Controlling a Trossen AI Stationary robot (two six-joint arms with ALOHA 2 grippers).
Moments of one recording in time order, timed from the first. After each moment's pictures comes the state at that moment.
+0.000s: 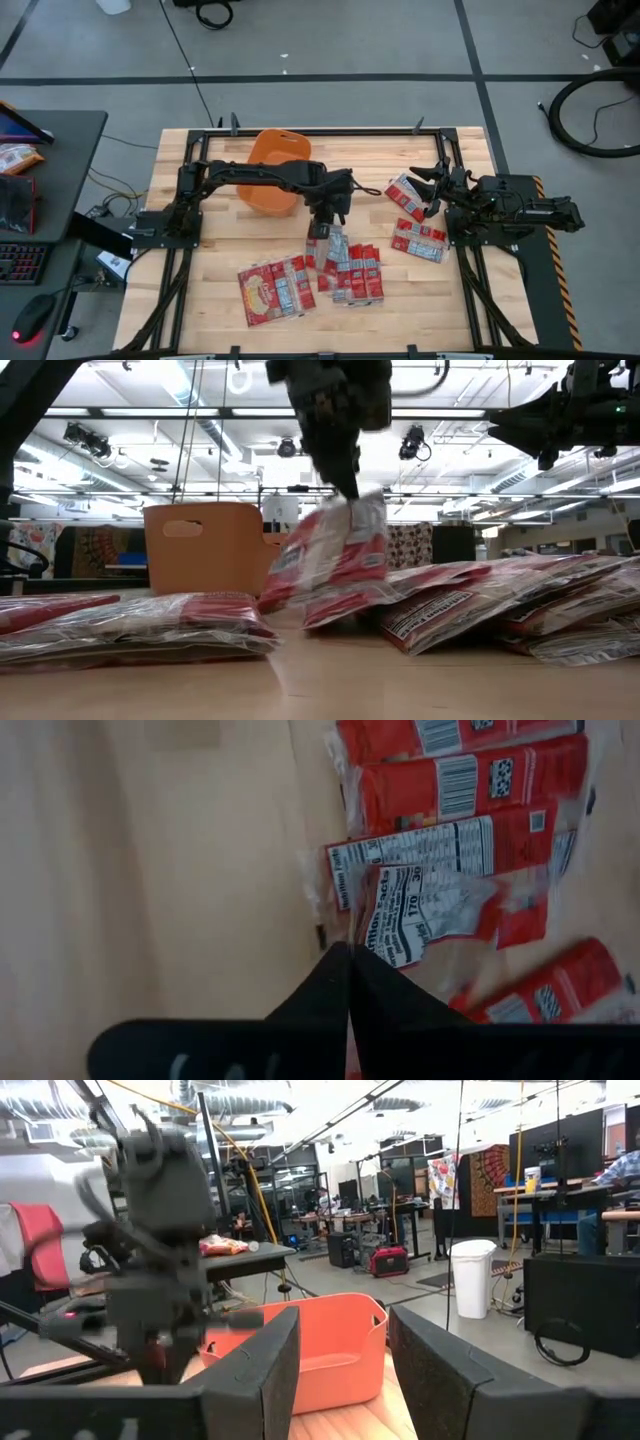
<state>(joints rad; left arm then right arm) 0.07 2.06 1.85 -0.97 0.21 0.20 -0.07 0.05 0.08 0.18 0.33 0.05</state>
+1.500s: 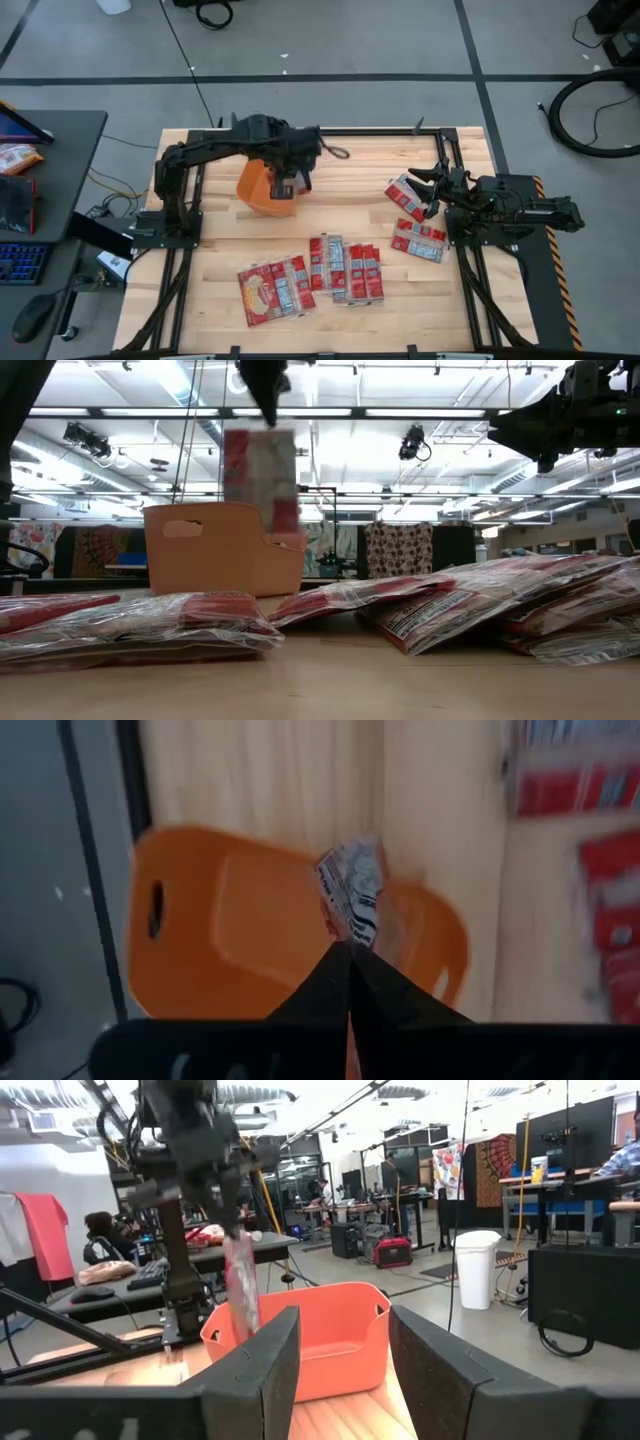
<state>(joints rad) 0.17 1.87 2.08 -1.55 -0.22 0.25 -0.07 0.05 0.08 0.16 0.32 0.06</state>
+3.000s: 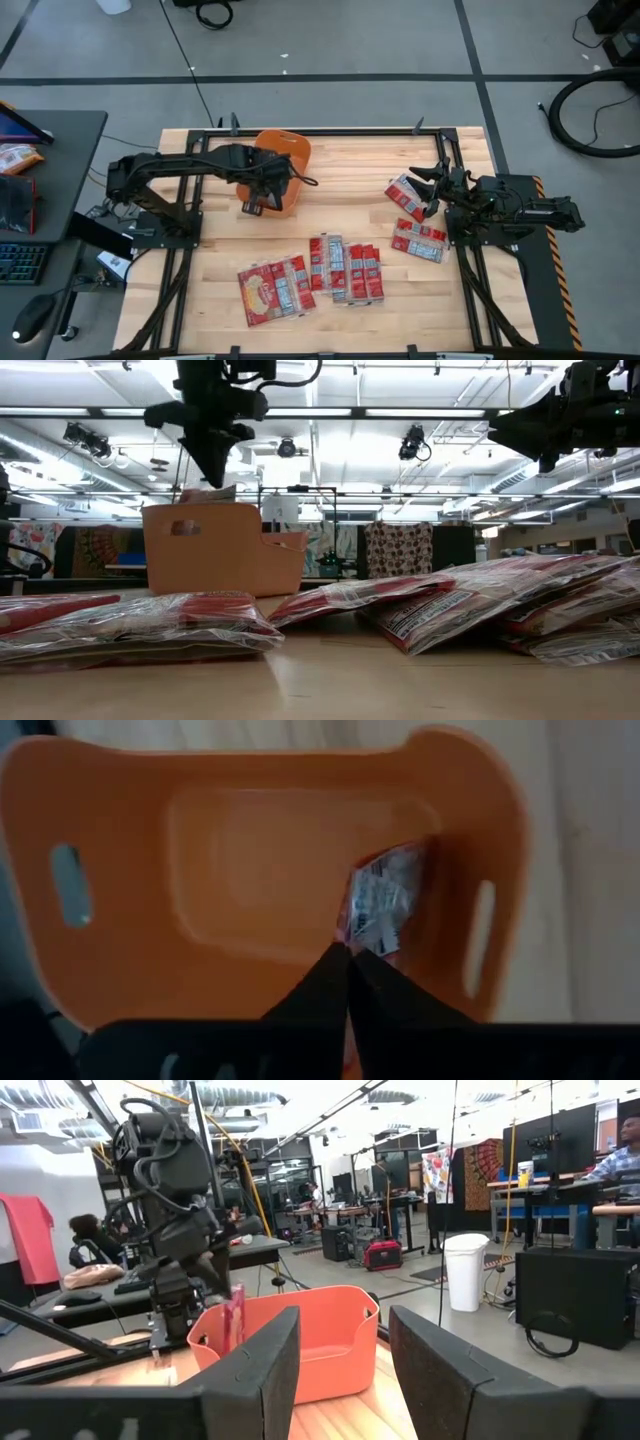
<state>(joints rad) 0.17 1.52 1.33 -1.13 -0.27 0.46 -0.07 0.05 0.08 0.16 0.35 0.05</state>
